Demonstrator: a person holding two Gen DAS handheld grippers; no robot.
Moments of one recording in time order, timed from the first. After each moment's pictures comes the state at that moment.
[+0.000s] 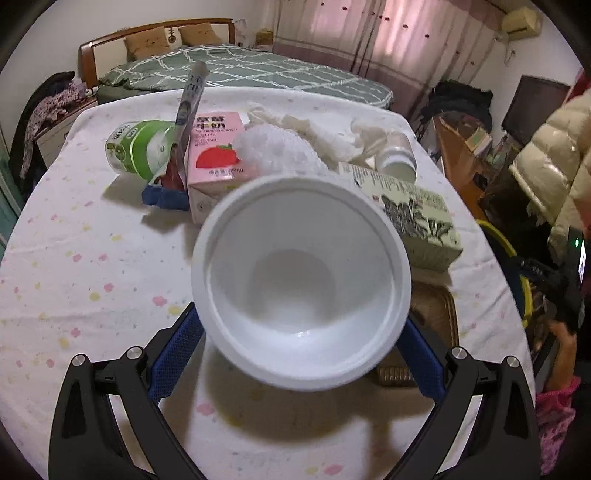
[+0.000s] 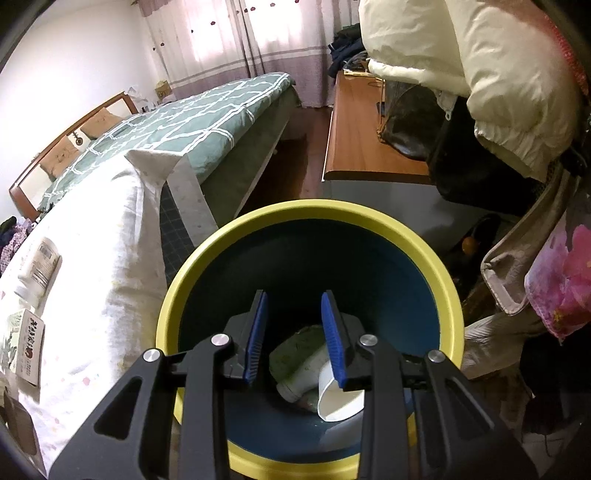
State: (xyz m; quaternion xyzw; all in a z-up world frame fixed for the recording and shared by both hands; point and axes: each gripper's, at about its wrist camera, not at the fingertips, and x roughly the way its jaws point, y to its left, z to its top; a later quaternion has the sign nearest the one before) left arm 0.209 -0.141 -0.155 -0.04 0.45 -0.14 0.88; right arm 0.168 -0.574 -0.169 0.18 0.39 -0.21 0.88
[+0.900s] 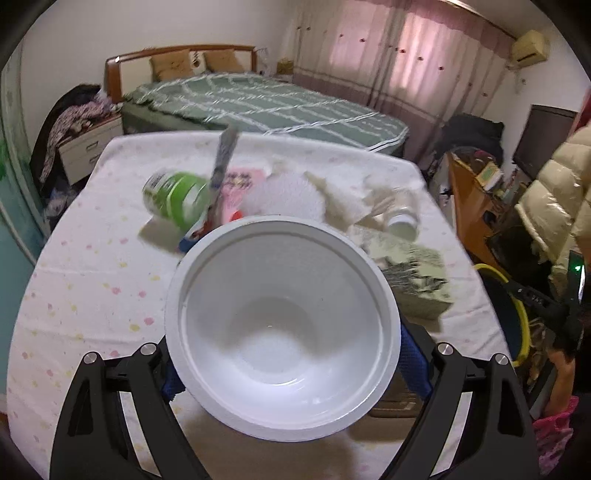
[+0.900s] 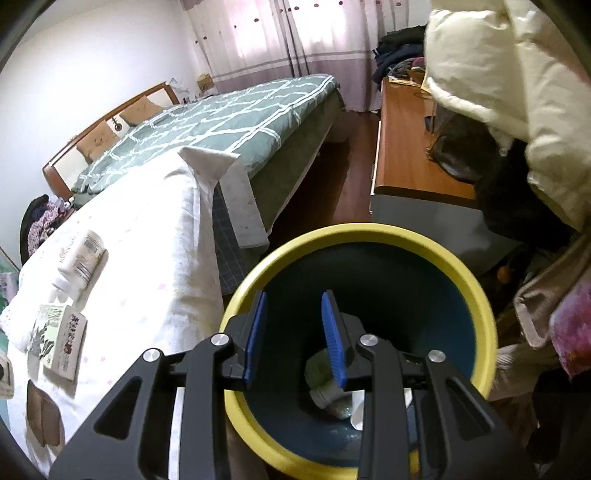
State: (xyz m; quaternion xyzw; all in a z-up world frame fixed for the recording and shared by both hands) left arm 0.202 -0.135 -0.109 -0.05 0.40 -0.11 0.91; right arm 0.182 -0.551 -0.146 0.17 0.39 -0.14 0.90
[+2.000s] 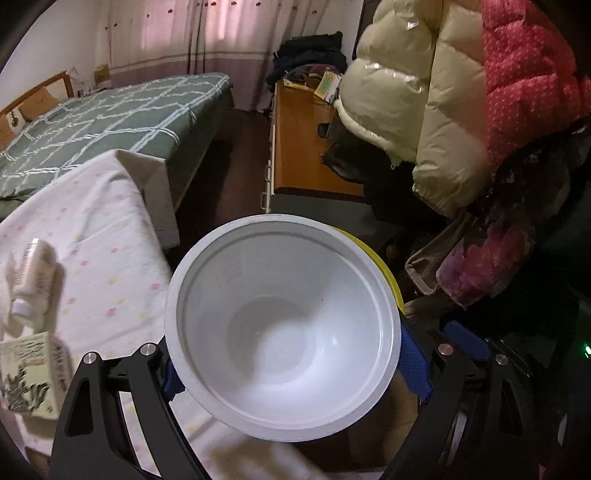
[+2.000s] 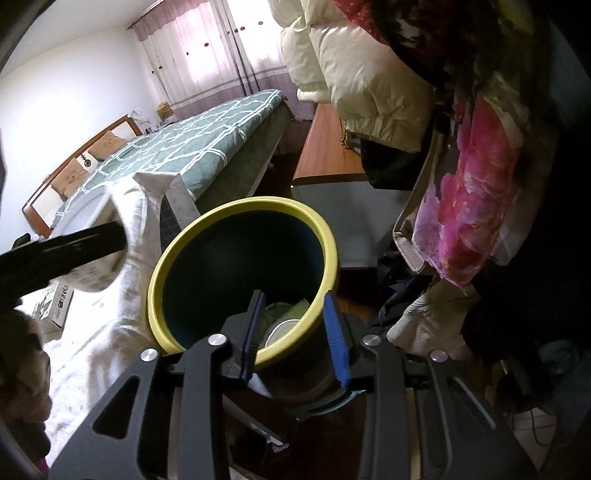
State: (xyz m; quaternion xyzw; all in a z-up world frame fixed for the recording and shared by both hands) left arm 0.199 -0.481 -0.111 0.09 0.43 -0.38 0.81; right arm 0.039 -0.607 -0.140 0.21 0.36 -0.21 0.89
